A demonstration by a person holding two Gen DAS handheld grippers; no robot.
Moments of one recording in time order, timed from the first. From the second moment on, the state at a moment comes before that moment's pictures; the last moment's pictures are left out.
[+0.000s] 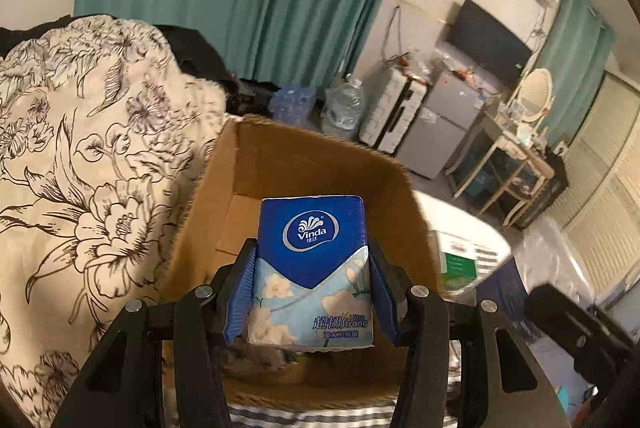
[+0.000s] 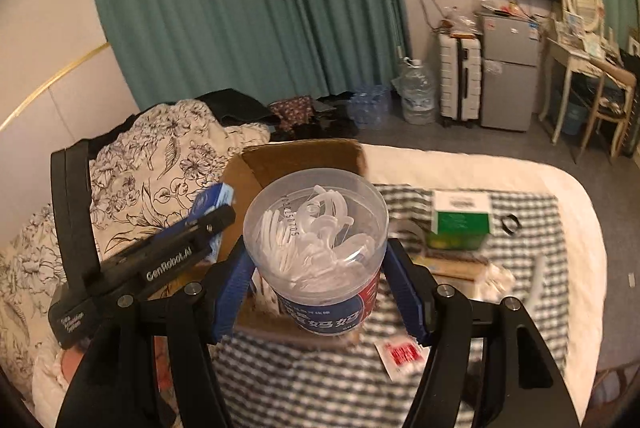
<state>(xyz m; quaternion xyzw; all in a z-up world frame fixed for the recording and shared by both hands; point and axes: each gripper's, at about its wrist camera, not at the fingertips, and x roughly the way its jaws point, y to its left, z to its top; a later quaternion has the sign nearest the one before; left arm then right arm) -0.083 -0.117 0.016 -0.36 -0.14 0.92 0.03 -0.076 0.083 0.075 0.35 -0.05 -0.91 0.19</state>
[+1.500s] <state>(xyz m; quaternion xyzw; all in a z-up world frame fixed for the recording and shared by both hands) 0.025 0.068 -0.087 -0.46 0.03 0.89 0.09 -0.029 0.246 -0.024 0.47 -0.04 -0.88 0.09</state>
